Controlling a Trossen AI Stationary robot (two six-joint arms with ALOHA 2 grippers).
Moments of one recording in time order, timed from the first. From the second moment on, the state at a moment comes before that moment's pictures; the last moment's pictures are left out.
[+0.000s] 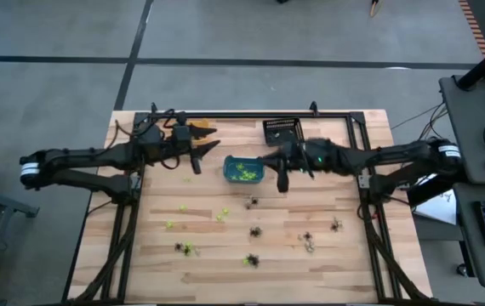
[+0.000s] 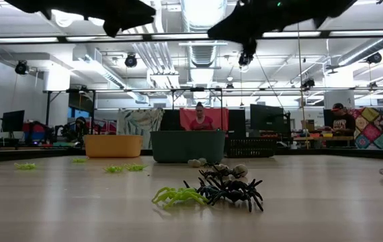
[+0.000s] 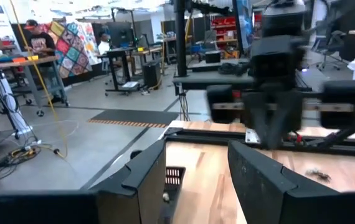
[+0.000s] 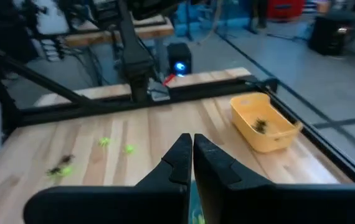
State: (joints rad) left arm 0.20 0.97 0.69 0.28 -0.12 0.09; right arm -0.11 1.31 0.82 0.31 -0.01 0.08
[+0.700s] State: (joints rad) left arm 0.11 1.16 0.69 -0.07 0.17 0.15; right arm -0.15 1.37 0.83 0.27 -0.17 0.06
